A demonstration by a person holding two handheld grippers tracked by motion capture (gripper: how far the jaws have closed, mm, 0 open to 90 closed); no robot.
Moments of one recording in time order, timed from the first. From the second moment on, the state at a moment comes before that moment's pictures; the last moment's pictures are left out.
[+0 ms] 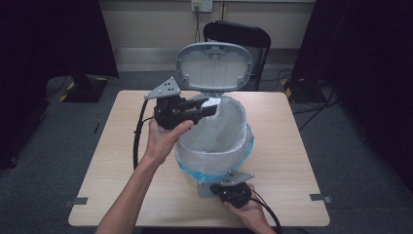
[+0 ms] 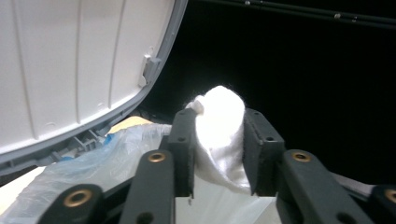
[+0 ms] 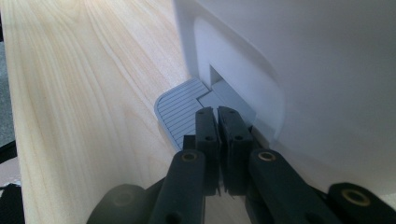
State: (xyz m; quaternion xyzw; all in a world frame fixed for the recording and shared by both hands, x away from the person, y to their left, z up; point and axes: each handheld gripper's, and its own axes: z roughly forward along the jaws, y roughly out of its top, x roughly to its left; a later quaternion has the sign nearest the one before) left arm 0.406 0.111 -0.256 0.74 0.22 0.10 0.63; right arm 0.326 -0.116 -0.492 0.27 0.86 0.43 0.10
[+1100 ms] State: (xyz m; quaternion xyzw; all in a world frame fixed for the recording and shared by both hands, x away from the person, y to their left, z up) left arm 0.389 0.178 -0.249 0.70 0.27 0.18 0.63; right arm 0.327 -0.118 -0.493 0.27 0.86 0.43 0.10
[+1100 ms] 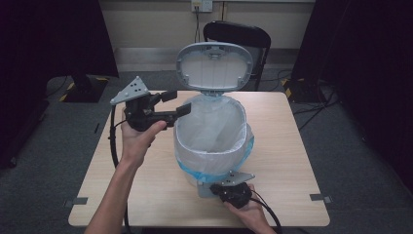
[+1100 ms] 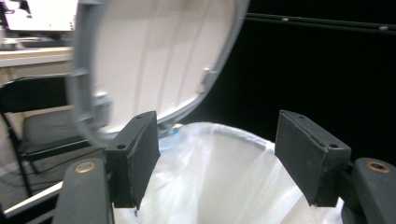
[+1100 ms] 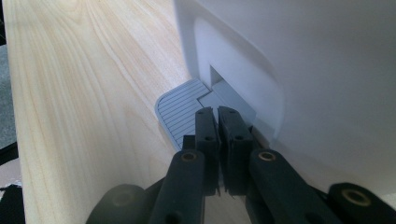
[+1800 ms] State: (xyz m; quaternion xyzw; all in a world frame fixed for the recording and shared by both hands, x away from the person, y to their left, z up) left arm 0.374 0.253 -0.300 0.69 0.37 0.20 0.59; right arm 0.326 -0.119 -0.494 0.27 0.85 0.44 0.10
